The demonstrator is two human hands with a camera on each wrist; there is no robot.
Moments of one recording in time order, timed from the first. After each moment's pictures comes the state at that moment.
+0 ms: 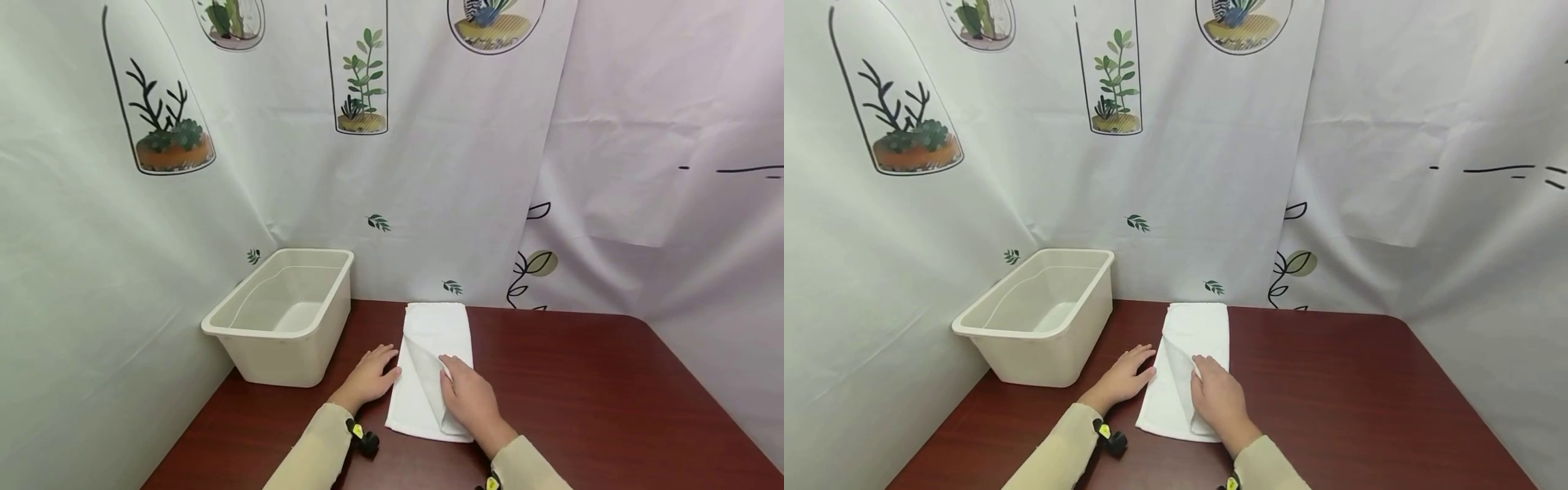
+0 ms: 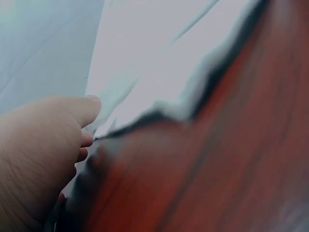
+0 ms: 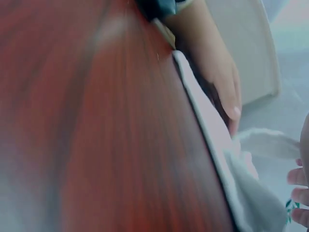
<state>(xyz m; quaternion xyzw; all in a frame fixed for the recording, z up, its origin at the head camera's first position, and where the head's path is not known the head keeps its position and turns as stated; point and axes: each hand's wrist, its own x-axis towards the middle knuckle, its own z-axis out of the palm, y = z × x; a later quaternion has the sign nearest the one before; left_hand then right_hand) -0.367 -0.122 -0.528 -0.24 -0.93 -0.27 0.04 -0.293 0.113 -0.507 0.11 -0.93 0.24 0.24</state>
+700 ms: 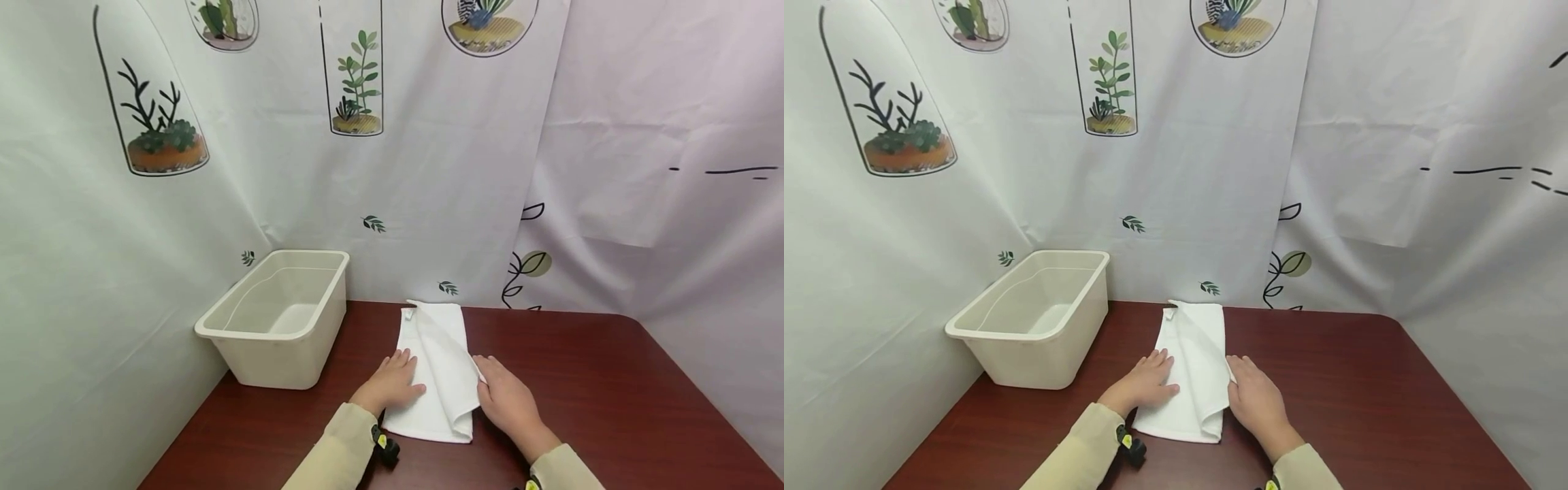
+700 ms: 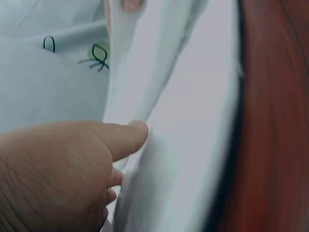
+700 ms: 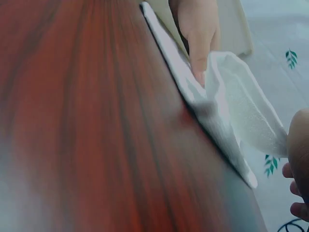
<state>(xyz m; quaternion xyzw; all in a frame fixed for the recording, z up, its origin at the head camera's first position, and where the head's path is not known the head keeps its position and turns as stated) -0.348 -0.065 -0.503 -0.25 -0.96 -0.13 -0.05 -0.285 0.184 -0.509 0.10 -0.95 0.18 0.23</state>
